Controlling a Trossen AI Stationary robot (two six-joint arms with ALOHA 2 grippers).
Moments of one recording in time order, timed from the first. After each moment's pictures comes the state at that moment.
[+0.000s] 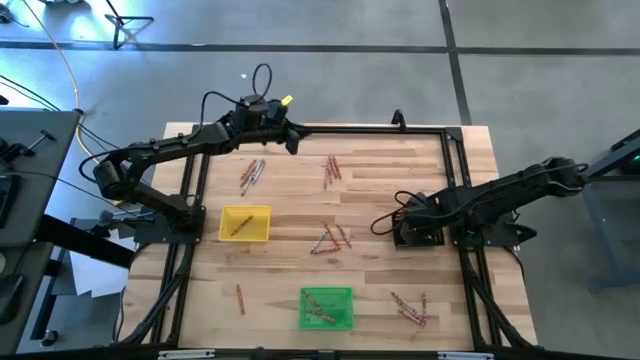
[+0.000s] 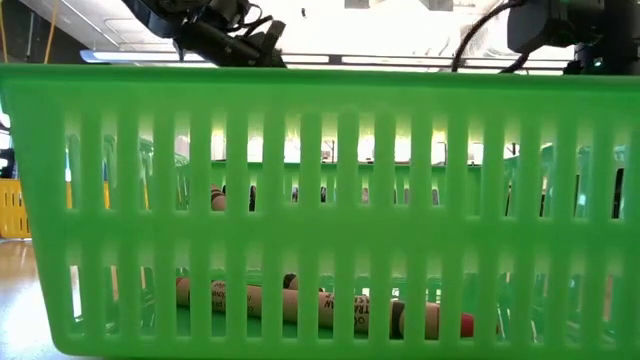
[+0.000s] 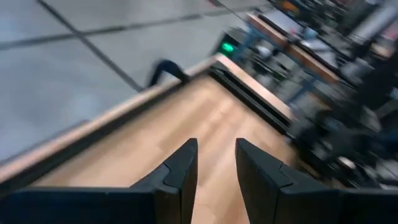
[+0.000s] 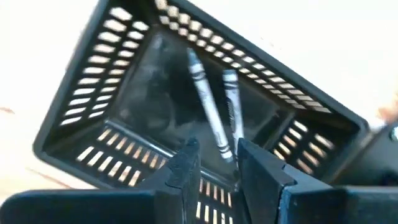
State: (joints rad) left arm 0.57 1.41 1.01 0.03 0.21 -0.39; right arm 0.19 1.16 0.69 -1.04 0.08 1.15
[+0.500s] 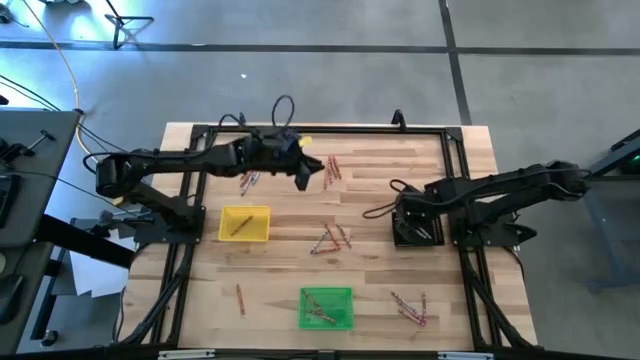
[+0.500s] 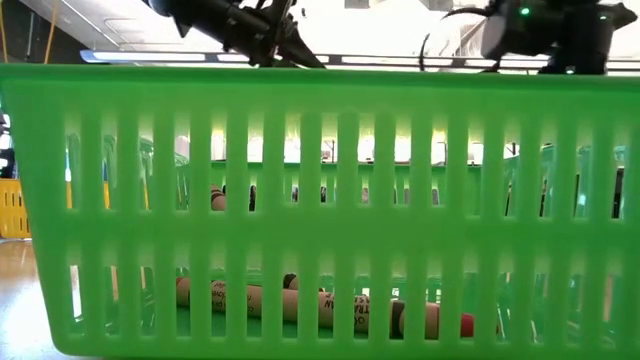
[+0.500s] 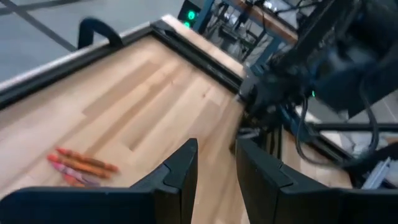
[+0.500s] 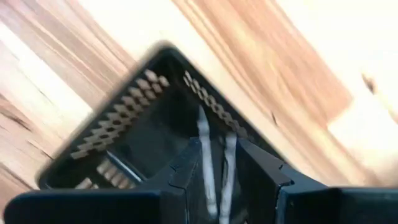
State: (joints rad) left arm 0.27 1.41 1.01 -0.01 0.07 -0.45; right arm 0.03 1.16 0.69 -0.92 0.13 0.76
